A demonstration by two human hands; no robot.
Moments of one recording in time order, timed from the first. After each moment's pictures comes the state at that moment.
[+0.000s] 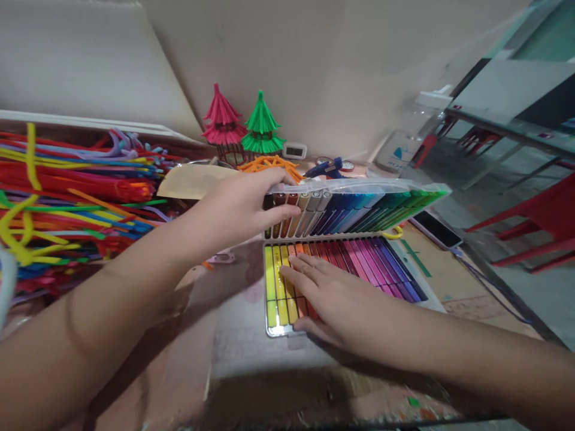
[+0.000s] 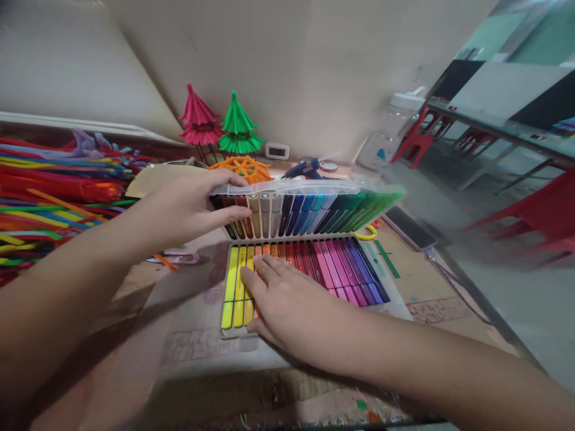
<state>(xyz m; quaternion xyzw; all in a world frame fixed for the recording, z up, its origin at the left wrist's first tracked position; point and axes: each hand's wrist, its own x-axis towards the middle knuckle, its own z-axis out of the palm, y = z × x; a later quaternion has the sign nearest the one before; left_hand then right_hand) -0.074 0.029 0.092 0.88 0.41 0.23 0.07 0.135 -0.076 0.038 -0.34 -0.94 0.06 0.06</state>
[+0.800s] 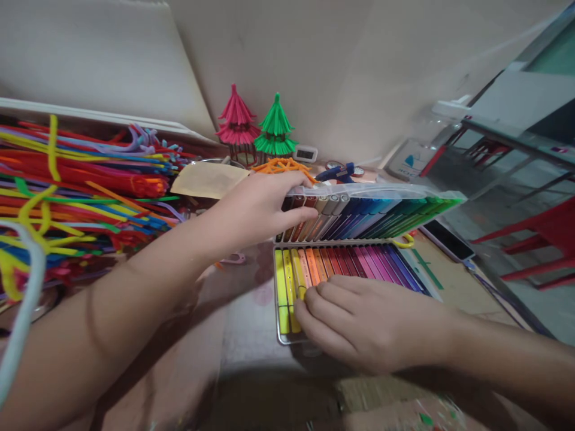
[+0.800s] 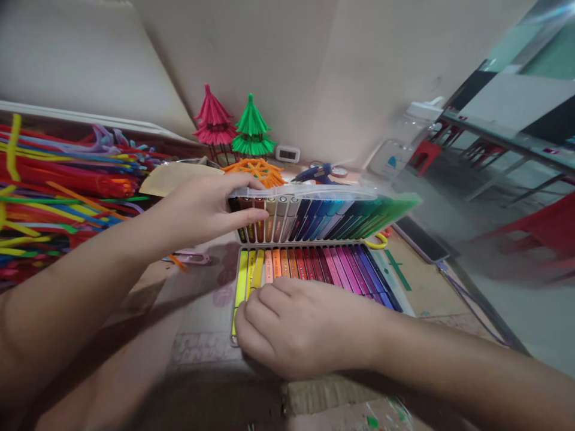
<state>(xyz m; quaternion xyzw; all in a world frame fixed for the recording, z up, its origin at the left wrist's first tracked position) -0.070 0.024 0.097 0.87 0.43 0.22 0.08 0.139 -0.062 0.072 -0.06 -0.98 -0.15 0.08</state>
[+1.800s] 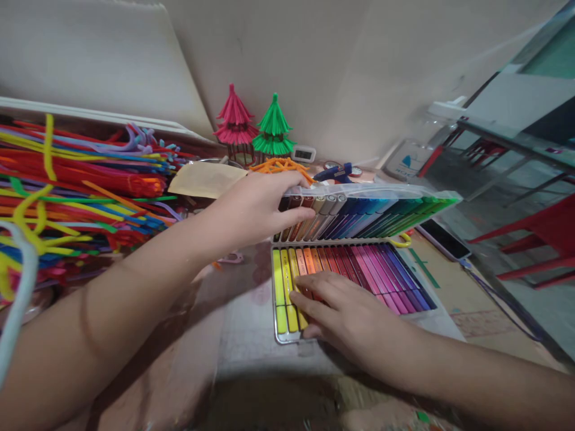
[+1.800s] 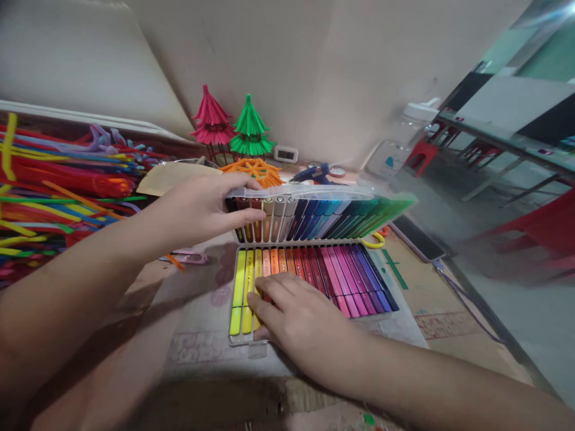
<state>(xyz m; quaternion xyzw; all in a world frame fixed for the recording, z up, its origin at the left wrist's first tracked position) -0.071 0.025 0.095 0.87 0.44 0.21 0.06 0.141 -0.083 0.014 -0.28 -0.94 0.06 0.16</state>
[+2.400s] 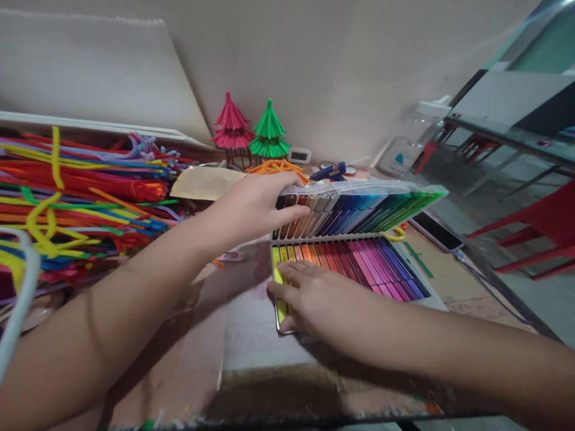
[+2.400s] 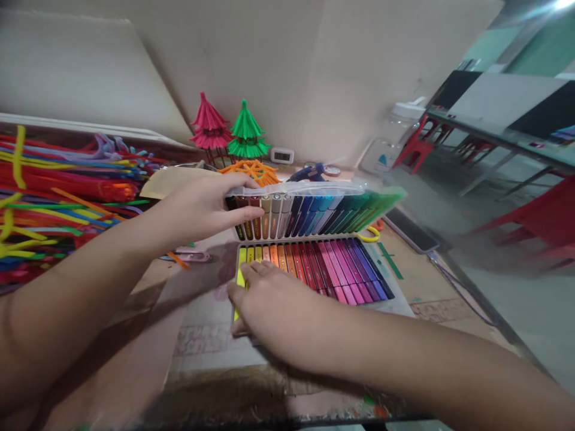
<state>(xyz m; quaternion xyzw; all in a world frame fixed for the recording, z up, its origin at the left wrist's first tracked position) -0.073 0.025 0.095 0.88 0.41 0.22 0.06 0.099 -0.072 0.044 -0.29 -0.96 0.07 0.03</state>
